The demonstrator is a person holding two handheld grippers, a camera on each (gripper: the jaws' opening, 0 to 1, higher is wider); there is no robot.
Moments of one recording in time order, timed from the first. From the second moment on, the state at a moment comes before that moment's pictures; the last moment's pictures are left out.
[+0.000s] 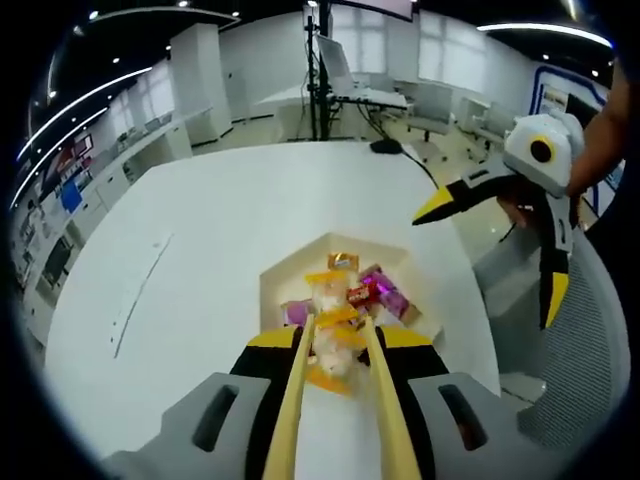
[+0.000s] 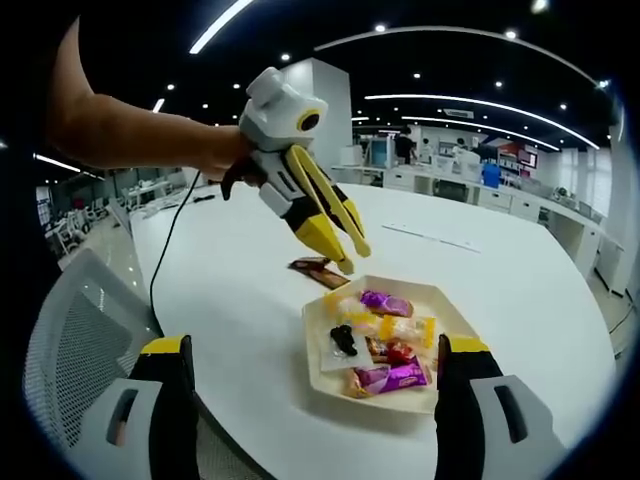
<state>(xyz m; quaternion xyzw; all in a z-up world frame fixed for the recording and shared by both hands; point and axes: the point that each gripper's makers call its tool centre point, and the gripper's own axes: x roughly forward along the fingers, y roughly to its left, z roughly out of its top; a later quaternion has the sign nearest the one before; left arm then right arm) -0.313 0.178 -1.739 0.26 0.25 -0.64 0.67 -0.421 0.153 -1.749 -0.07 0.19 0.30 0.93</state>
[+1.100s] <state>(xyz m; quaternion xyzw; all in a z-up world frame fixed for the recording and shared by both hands) -0.280 0.236 -1.730 0.25 0.24 -0.61 0.71 -0.420 0.153 -1.749 -0.07 0.20 0.30 0.93</state>
